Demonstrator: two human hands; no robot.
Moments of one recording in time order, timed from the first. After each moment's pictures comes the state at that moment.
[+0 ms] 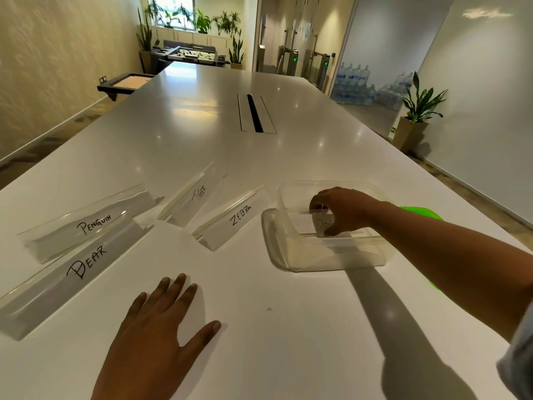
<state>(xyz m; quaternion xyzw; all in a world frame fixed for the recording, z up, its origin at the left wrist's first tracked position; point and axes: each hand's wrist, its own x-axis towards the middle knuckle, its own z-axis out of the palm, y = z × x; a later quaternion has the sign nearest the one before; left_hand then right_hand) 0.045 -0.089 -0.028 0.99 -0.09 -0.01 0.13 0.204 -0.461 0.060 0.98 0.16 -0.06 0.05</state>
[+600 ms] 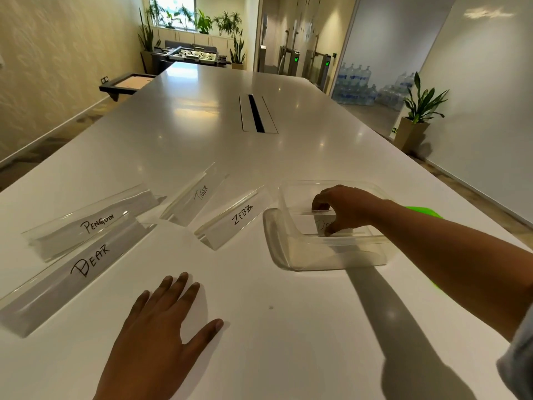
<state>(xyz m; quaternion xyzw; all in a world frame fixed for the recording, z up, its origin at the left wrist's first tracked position) 0.043 -0.087 -0.032 0.98 -0.09 0.01 0.15 0.208 -0.464 0.058 0.98 0.16 -0.05 0.04</state>
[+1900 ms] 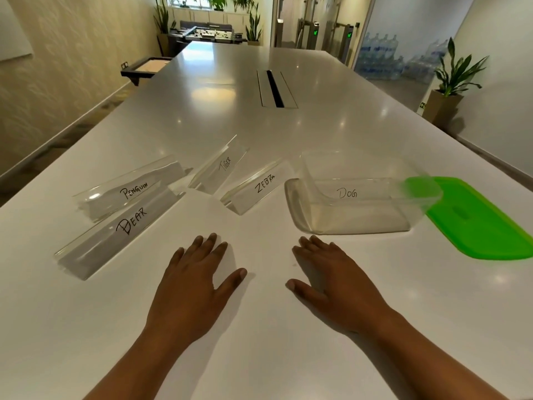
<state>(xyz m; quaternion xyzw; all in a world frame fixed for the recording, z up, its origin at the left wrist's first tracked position) 0.035 -0.081 -0.037 0.97 -0.12 0.05 0.22 0.011 -0.337 -0.028 0.97 0.12 0.08 -0.19</state>
